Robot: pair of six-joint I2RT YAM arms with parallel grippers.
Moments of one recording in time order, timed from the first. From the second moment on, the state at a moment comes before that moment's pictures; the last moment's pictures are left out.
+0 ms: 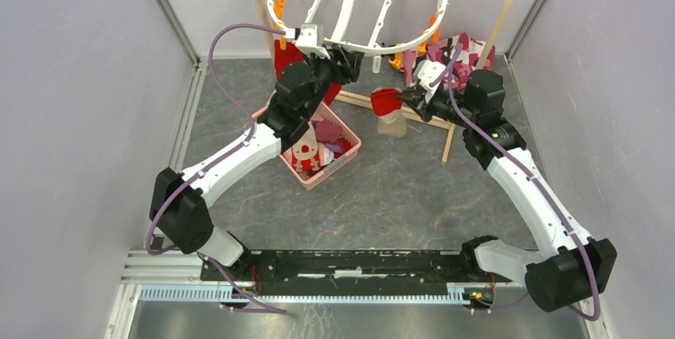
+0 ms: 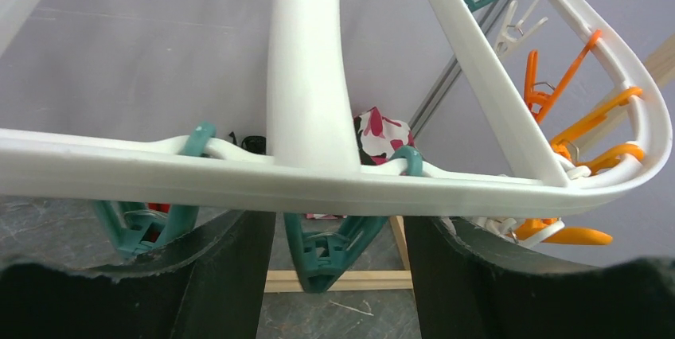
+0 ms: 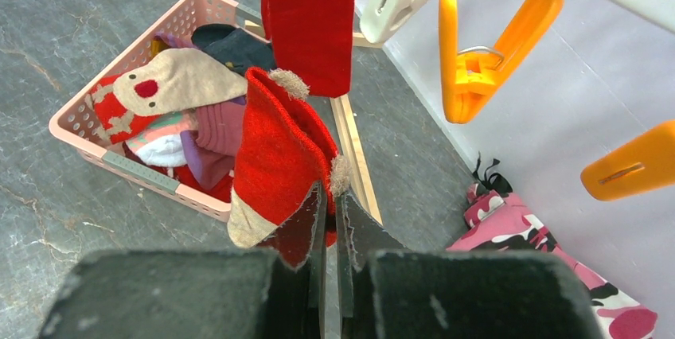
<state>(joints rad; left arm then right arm) -0.67 1.51 1.28 0.40 -0.21 -0.33 0.30 1.14 1.08 -0.10 -0.65 -0.45</state>
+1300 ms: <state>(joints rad) -0.67 1.51 1.30 0.43 -0.17 -0.33 0.28 1.14 1.06 -0.09 -0.65 -0.44</state>
